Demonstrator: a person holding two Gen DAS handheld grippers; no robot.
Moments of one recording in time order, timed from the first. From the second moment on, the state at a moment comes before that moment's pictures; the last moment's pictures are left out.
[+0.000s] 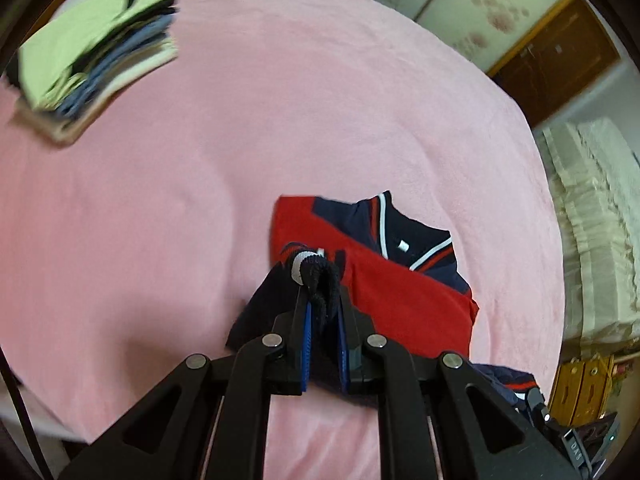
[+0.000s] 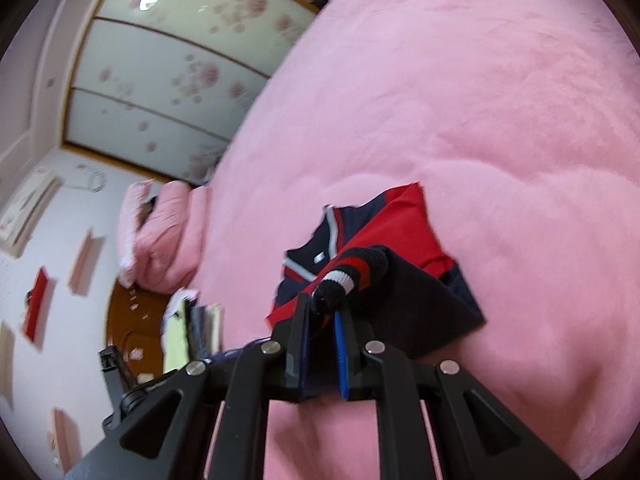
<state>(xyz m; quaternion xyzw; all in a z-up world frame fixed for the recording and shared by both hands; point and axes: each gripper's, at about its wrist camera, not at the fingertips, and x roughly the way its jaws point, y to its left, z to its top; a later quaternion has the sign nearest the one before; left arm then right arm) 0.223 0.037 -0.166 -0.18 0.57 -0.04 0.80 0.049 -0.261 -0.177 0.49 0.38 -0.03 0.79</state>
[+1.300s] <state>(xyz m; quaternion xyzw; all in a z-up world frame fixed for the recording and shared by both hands) 0.331 0.008 -0.290 -0.03 0.63 -0.12 0.77 0.201 -0.276 -0.260 0.17 0.57 -0.06 0.80</state>
